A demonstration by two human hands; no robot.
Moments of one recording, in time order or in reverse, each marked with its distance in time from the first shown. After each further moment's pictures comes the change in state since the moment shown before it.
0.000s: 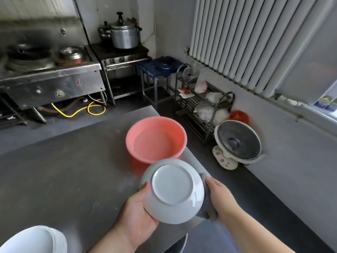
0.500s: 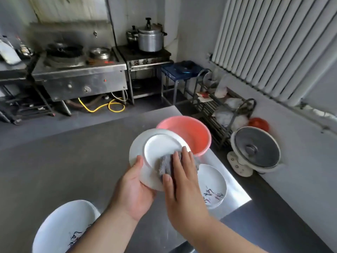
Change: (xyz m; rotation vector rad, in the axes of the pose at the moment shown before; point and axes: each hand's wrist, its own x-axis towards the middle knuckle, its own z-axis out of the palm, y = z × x) left_hand -0.076 0.084 -0.036 -0.087 -0.066 0.297; right_hand -0.133 -0.022 0.169 -0.608 0.034 -0.997
